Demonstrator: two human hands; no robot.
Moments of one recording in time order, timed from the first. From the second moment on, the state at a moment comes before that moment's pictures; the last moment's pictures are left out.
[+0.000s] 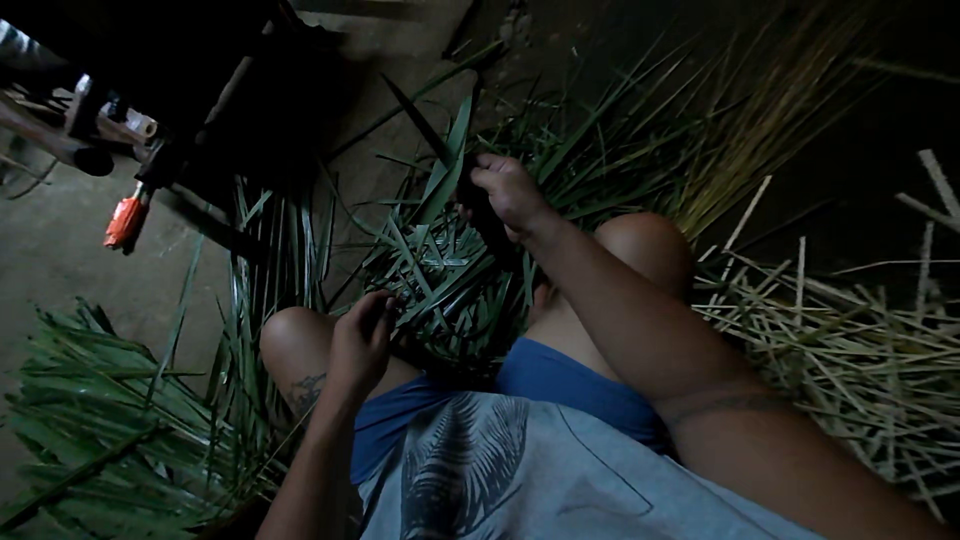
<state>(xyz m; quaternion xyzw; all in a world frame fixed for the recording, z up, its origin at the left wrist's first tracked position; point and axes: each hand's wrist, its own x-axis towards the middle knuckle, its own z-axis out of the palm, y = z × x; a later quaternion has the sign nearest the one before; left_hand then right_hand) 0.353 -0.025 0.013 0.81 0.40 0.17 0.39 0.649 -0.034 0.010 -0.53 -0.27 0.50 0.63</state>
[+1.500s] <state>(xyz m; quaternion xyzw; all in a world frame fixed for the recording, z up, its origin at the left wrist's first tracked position) 0.290 -0.042 -0.025 0.84 0.45 0.15 0.26 0.608 -0.023 -0.016 -0.47 -0.33 0.68 0.46</state>
